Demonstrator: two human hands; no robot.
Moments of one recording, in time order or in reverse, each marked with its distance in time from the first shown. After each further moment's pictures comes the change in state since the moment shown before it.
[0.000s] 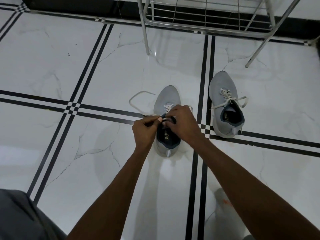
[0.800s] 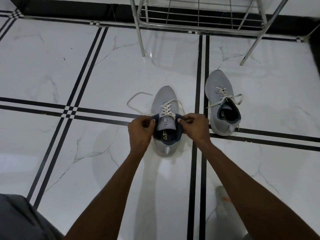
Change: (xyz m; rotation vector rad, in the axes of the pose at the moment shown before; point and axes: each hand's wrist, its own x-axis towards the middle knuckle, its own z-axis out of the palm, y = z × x) left_hand 0.003 0.006 -0.008 0.341 0.016 0.157; right_hand -0.033 0.026 -0.009 0.481 0.197 0.515
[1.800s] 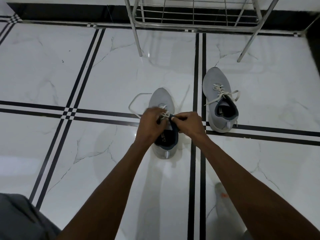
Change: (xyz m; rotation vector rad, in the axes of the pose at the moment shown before) left_hand 0.010 0.031 0.012 0.220 -0.220 0.391; right_hand -0.002 -0.015 0.001 -0.012 -0.106 0.045
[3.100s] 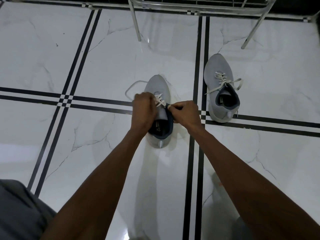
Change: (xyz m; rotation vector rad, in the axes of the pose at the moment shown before) left_hand 0.009 -0.025 0.010 0.205 0.139 -0.127; right_hand 0.000 0.003 0.014 -0.024 0.004 -0.008
